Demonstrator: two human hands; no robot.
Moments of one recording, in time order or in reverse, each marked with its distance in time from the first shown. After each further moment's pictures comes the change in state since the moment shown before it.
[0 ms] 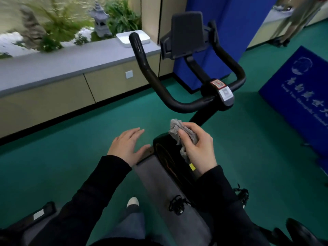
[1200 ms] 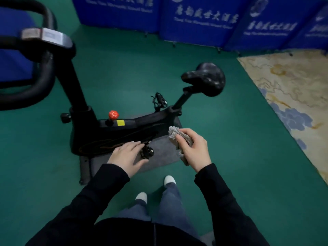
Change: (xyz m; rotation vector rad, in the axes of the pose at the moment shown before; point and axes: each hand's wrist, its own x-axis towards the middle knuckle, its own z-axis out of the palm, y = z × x) left_hand -0.012 0.043 0.098 0.322 -0.635 1.198; right_hand -0.232 0.024 0.051 -0.105 0.989 0.776
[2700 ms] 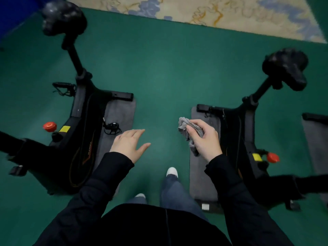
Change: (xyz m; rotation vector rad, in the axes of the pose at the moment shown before) left_hand -0.157 -0.092 0.019 0.303 -0.326 0.965; right_hand -0.379 -0.071 0.206 0.160 1.006 0.648
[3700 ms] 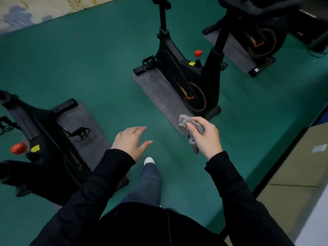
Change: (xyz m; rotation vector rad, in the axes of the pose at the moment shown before) left_hand -0.243 -0.088 0.054 0.212 -0.213 0.714; right_hand -0.417 -0.016 0.138 0.110 0.675 0.355
